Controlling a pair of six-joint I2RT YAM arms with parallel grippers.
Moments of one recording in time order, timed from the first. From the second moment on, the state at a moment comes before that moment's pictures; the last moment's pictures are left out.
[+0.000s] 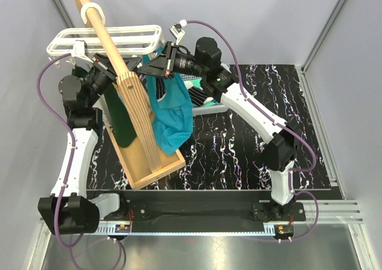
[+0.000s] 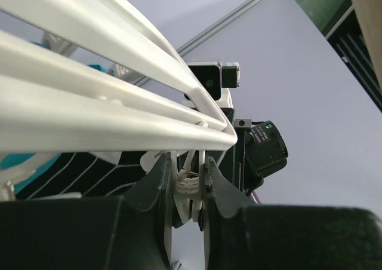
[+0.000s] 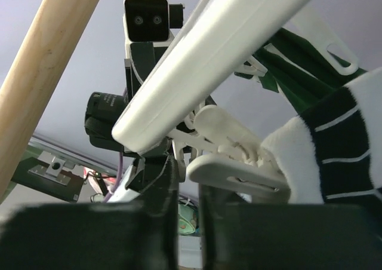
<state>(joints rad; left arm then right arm) 0.05 1.15 1.12 0.44 0.72 -1.33 0.74 1.98 2.07 0.11 -0.68 1.09</state>
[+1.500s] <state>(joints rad) 0.02 1.07 1.31 -0.19 0.55 -0.83 0.47 2.47 2.32 -0.48 0.02 0.12</state>
